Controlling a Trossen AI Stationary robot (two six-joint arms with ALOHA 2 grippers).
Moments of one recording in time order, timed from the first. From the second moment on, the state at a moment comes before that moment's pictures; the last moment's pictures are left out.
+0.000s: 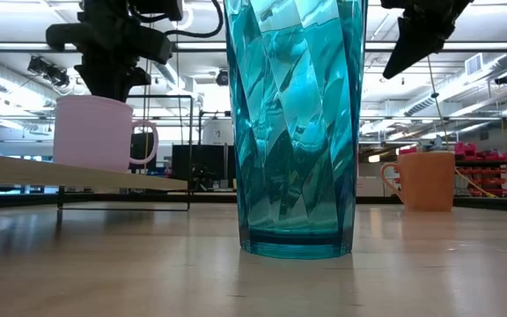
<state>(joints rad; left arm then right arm) 0.06 1.38 1.11 -1.16 -0.10 0.06 0.21 1.09 1.01 -0.97 0.57 0.54</state>
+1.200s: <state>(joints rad) -0.42 1.27 1.19 -1.26 -0.18 -0.75 0.06 1.40 1.01 -0.26 0.30 0.02</state>
